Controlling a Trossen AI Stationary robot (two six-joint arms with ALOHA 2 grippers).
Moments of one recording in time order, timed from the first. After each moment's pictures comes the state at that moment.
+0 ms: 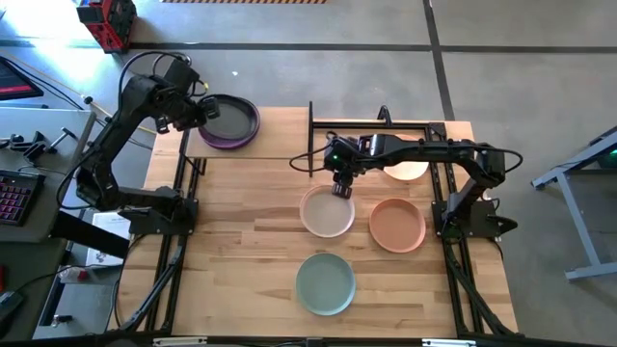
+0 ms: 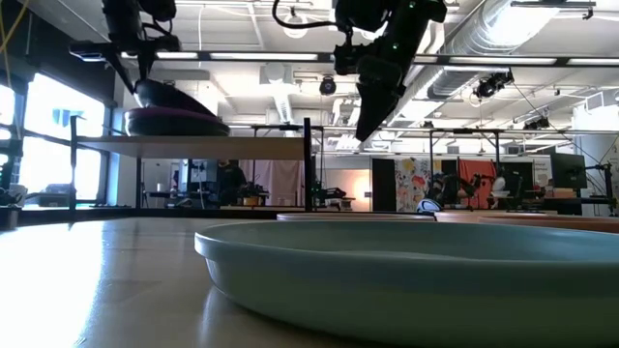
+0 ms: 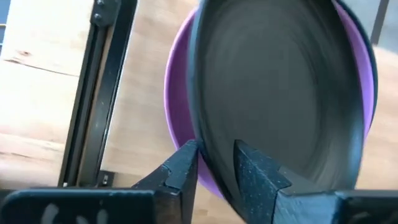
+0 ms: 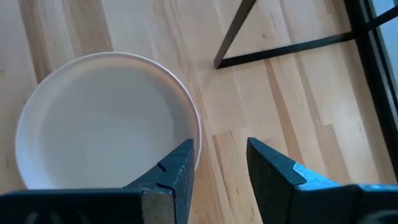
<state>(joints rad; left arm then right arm) 1.07 1.23 1.42 -1.41 -0.05 -0.74 -0.21 1.69 1.39 -0.81 0.11 -0.02</state>
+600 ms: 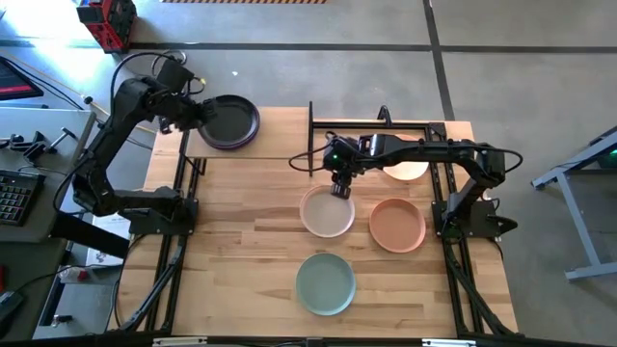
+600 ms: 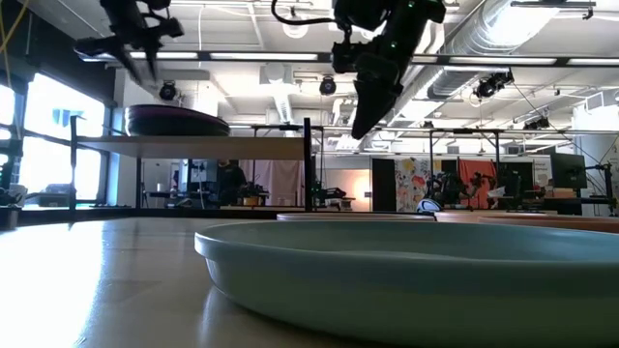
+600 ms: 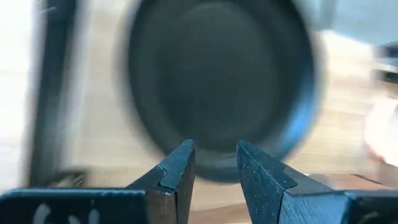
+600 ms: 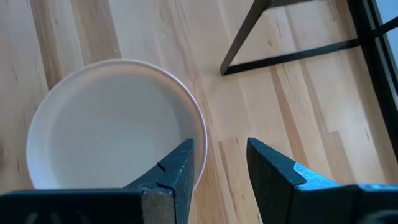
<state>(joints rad) 1.06 1.18 1.42 -1.35 0.08 -0.69 -0.21 1.69 1.39 -0.78 0.09 -0.02</state>
